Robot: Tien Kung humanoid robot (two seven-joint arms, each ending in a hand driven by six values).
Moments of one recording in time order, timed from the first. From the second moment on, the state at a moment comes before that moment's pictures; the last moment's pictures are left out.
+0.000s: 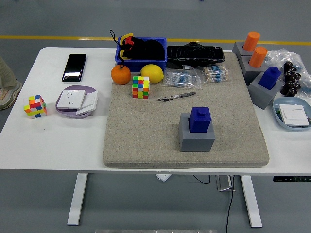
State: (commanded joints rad) left arm -0.12 0.31 -0.42 -0.25 0.34 -0.15 0.07; right arm 0.06 -0.67 1.77 1.08 -1.42 0.17 0.03
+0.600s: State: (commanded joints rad) left arm -0.12 0.31 -0.41 -0.25 0.34 -0.15 0.07; right arm 0.05 -0.67 1.78 1.08 -1.42 0.17 0.03
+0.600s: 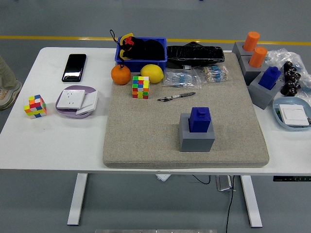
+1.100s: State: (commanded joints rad) left arm -0.12 0.31 -0.41 -0.25 0.34 -0.15 0.07; right arm 0.04 -0.68 1.79 1.08 -1.42 0.17 0.03
